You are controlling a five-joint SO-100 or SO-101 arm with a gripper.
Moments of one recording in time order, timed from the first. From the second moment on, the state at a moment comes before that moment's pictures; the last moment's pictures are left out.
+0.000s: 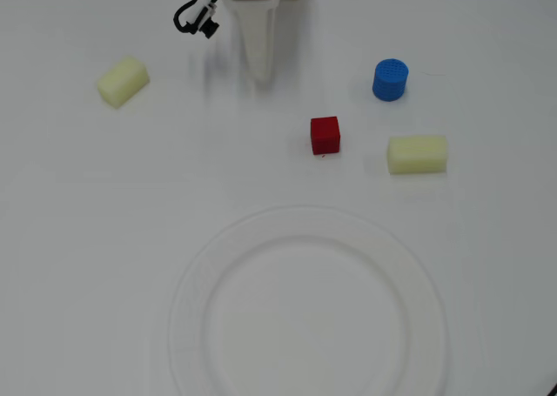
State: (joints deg) arm 3.6 190.6 176.3 65.1 4.0
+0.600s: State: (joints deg) arm -13.8 125.2 125.2 70.7 4.3
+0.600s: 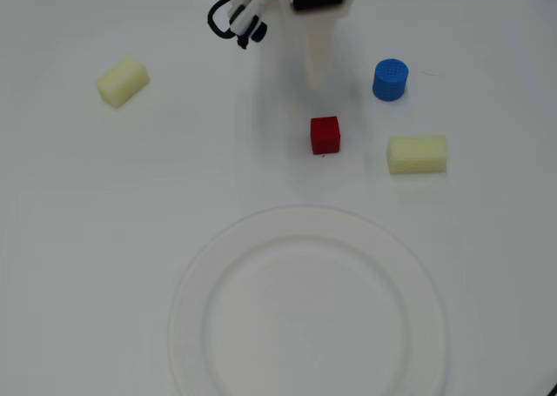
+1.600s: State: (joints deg) arm -11.2 105.7 125.3 52.4 -2.4
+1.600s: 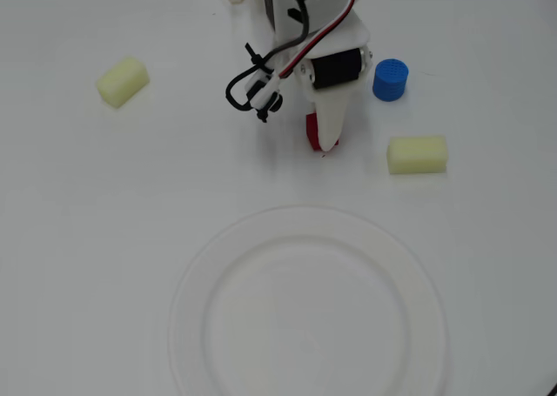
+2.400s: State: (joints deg) arm -5.4 117.9 108.5 44.4 -6.2
